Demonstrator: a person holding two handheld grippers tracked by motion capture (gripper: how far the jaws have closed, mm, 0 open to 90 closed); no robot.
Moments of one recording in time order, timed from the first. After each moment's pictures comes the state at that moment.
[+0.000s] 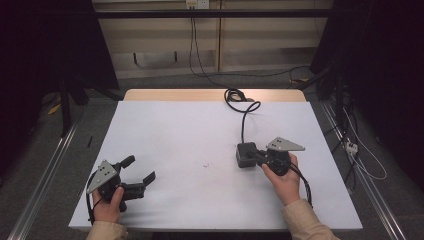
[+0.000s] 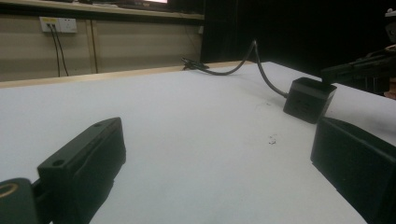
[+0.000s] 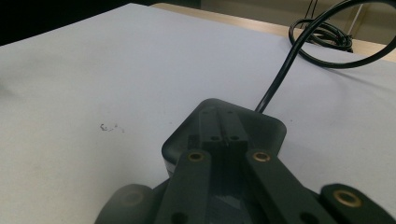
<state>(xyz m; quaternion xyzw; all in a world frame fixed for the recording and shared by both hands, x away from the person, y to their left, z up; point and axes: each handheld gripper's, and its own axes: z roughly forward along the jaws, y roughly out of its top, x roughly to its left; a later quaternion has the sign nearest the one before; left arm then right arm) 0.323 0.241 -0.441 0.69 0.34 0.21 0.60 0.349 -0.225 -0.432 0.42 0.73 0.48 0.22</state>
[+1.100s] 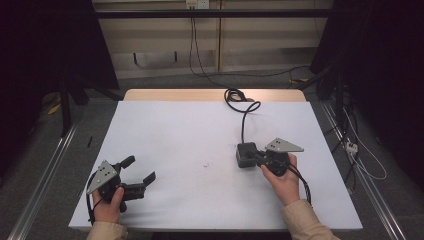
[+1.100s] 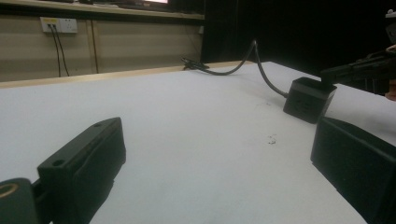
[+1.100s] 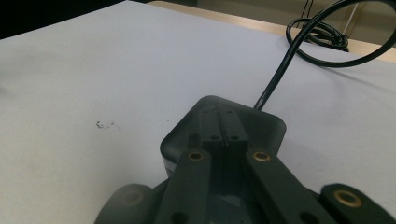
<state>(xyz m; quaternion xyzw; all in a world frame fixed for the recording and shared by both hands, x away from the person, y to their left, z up) 0.321 0.240 -0.441 0.69 0.34 0.21 0.61 0.347 -0.223 -0.433 0.42 0.74 0.48 0.23</state>
